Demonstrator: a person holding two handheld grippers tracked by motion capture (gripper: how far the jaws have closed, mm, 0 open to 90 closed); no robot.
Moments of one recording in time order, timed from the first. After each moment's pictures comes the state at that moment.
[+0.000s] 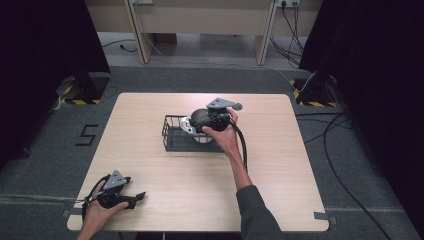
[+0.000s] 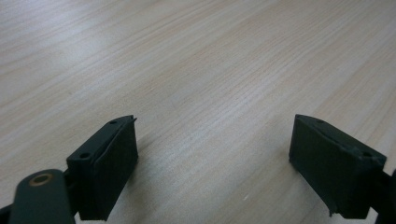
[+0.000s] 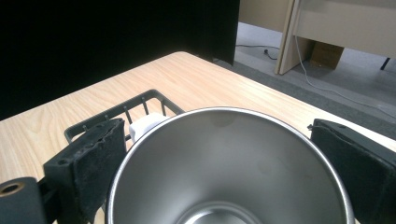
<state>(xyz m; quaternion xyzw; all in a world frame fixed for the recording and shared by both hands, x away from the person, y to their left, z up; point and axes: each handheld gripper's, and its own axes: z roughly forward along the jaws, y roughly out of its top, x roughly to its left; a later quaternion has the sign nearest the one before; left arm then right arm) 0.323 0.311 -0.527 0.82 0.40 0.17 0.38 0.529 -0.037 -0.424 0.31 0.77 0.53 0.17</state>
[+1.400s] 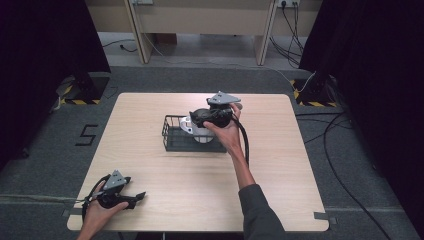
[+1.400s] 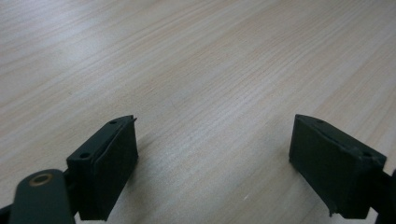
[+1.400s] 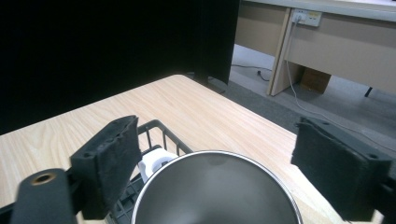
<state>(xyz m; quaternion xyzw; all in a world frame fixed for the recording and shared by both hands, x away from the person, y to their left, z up) 0.323 0.311 -0.527 0.82 0.40 0.17 0.38 0.521 -0.042 -0.394 0.28 0.76 0.54 0.21</state>
